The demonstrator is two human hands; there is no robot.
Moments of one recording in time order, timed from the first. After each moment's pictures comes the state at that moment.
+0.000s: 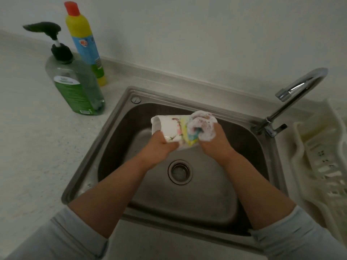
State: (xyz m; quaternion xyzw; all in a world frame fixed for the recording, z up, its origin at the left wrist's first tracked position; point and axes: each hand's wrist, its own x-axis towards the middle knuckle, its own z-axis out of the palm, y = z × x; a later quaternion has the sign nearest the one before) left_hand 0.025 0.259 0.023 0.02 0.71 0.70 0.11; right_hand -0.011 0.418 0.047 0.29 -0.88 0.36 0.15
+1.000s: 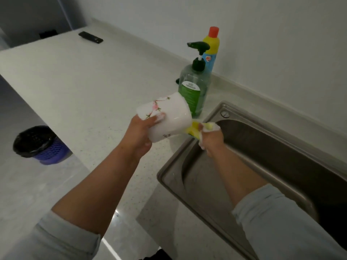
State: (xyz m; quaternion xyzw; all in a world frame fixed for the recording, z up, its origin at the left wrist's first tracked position) left_hand 0.121 0.041 0.072 -0.16 0.51 0.83 -0.17; right_hand -0.018 0.174 -0.001 -0.01 -0.82 0.54 -0.20
